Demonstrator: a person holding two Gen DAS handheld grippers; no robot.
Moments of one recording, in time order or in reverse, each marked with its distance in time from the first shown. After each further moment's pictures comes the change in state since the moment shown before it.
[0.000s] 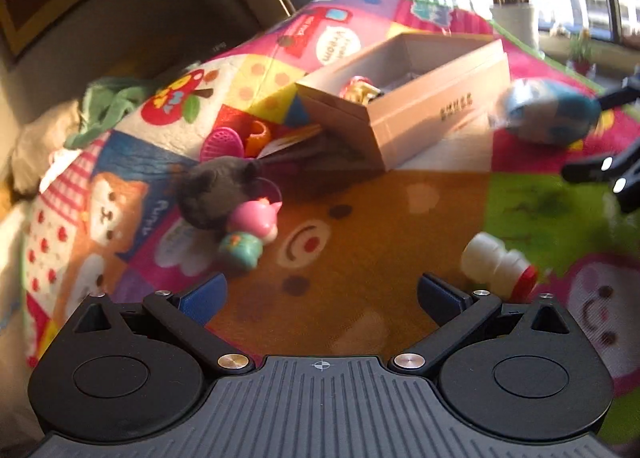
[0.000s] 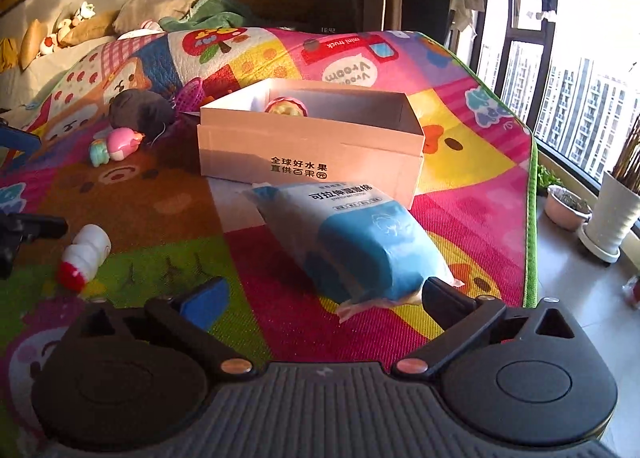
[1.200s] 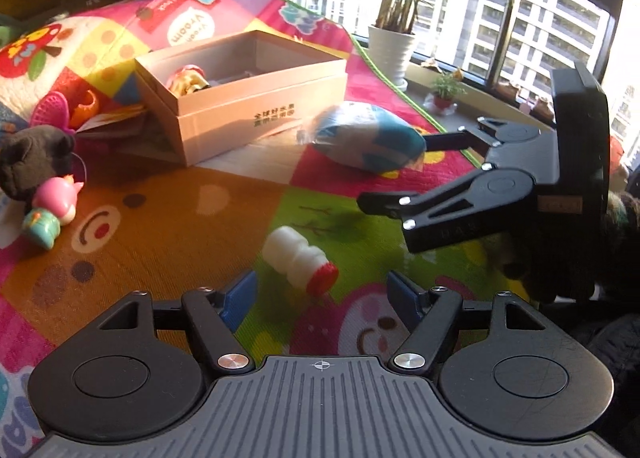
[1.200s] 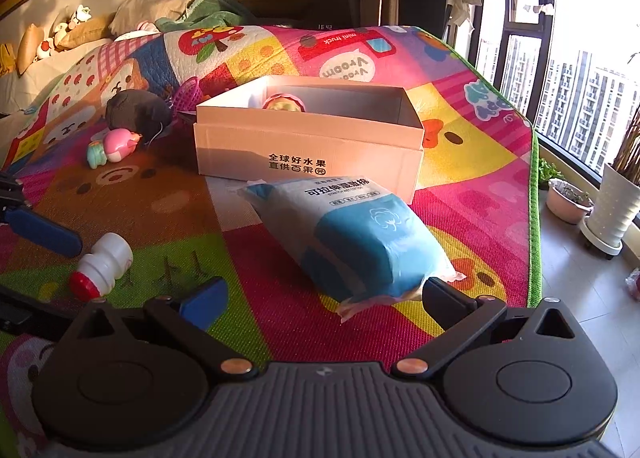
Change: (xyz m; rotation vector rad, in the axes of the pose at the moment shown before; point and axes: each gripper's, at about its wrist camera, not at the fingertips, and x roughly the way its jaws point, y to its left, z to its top) left arm -0.003 -0.034 0.007 -0.091 0.041 -0.501; right arm 0.004 -0.001 0.000 0.015 0.009 0.003
